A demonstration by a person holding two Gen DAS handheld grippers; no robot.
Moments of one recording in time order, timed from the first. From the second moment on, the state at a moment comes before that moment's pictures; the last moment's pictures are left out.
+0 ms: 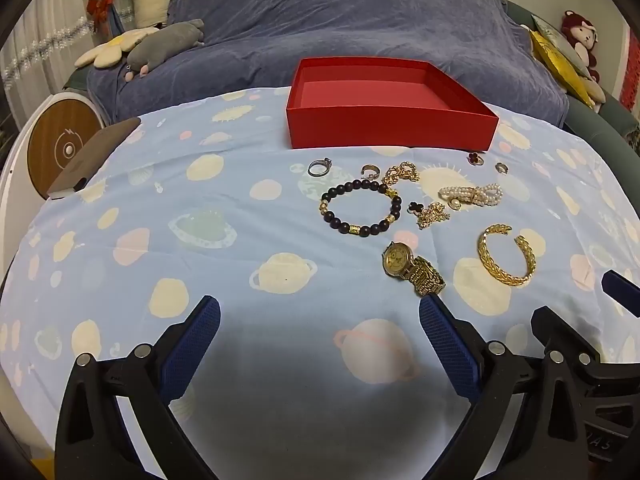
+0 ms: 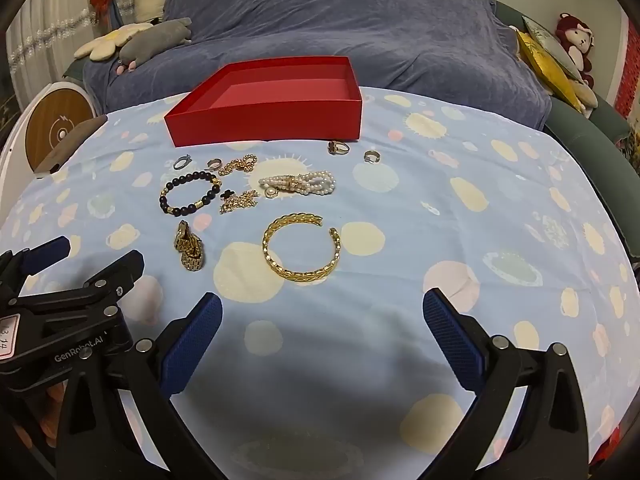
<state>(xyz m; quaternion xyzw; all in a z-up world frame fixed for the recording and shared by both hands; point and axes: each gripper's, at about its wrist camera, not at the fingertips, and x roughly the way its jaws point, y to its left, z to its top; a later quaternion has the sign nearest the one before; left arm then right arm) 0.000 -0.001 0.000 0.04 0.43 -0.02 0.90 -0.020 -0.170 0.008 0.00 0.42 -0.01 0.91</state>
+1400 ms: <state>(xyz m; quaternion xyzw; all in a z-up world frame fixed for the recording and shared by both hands) 0.001 -0.001 -0.003 0.04 0.42 -0.01 0.90 -0.019 -0.169 0.006 0.00 0.42 -0.01 0.91</state>
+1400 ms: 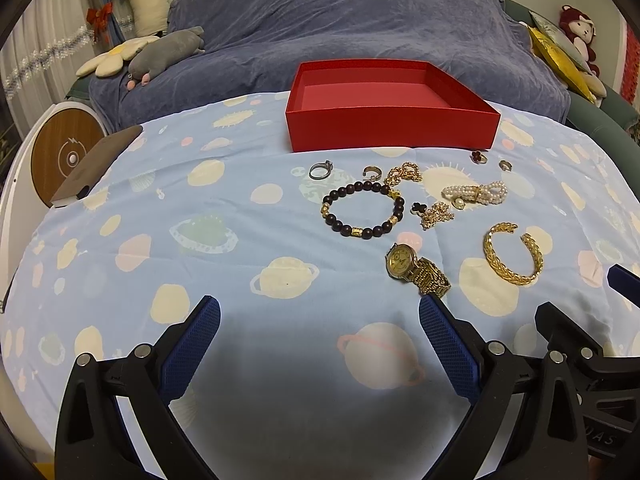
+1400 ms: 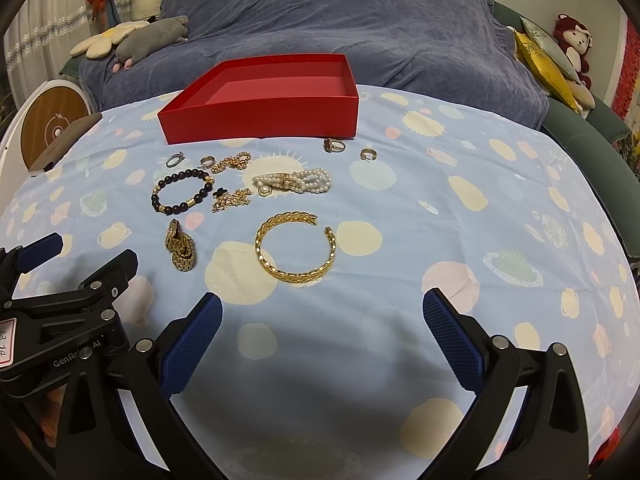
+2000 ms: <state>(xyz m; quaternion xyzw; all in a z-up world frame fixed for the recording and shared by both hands) 0.001 -0.001 -0.003 0.04 0.42 -0.01 0.90 -0.019 -0.169 0.006 0.00 0.42 -0.01 0.91</state>
